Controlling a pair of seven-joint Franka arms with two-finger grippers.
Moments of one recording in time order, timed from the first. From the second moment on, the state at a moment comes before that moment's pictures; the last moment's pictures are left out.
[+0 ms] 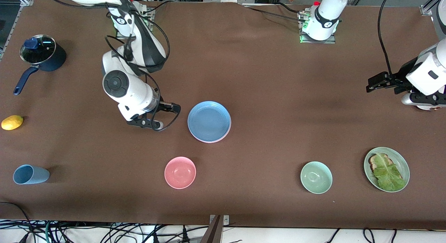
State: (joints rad) left arm 0.01 0.08 -0.01 -1.62 -0.05 1.60 0.03; right arm 0.38 0.37 0.03 -1.69 0.12 1.94 0.52
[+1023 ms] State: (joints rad) left arm 0.01 0.08 -0.01 -1.62 -0.05 1.60 0.03; right arm 0.03 -0.02 -0.04 -1.63 0.04 1.48 0.04
